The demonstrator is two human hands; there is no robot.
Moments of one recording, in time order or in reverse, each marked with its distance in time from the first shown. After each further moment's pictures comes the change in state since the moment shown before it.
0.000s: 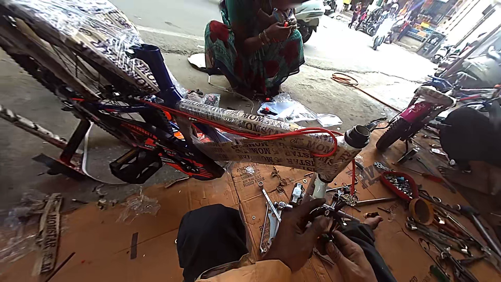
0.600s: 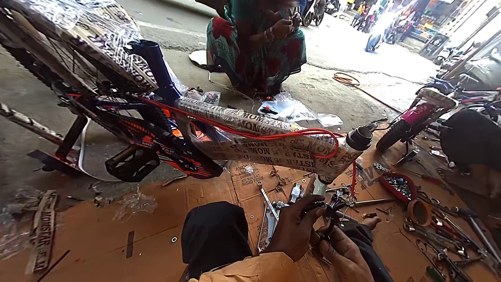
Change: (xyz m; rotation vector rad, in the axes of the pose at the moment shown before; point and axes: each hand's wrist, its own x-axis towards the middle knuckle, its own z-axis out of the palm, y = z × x) left_hand 0.016 0.003 0.001 0.057 0.048 -0.096; right_hand 0.008 -0.012 0.010 0.156 0.000 0.071
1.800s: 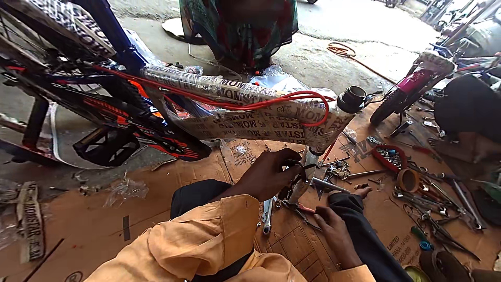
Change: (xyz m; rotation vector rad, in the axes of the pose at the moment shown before) left_hand 0.036 0.035 -0.063 0.490 -0.238 0.048; right_hand -0.004 0.095 -0.070 -0.826 0.279 0.243
